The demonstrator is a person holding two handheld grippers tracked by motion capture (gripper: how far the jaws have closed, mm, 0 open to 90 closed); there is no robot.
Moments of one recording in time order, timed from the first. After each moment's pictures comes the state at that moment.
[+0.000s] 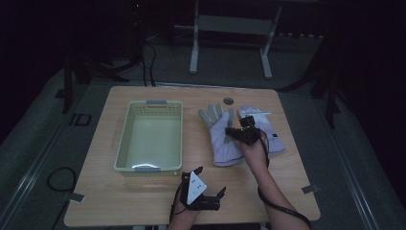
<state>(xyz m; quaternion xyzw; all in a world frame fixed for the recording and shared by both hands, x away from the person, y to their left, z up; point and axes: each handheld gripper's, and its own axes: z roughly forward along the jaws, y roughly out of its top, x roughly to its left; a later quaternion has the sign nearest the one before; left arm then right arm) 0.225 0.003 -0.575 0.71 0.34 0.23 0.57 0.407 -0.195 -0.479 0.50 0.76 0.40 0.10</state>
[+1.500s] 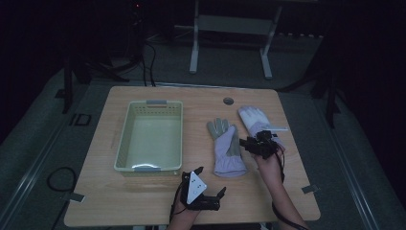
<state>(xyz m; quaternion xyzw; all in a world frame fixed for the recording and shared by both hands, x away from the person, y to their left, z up) 0.226 0.004 -0.575 0.71 0.34 0.22 0.57 0.381 -0.250 -0.508 0.51 0.75 0.39 0.15</state>
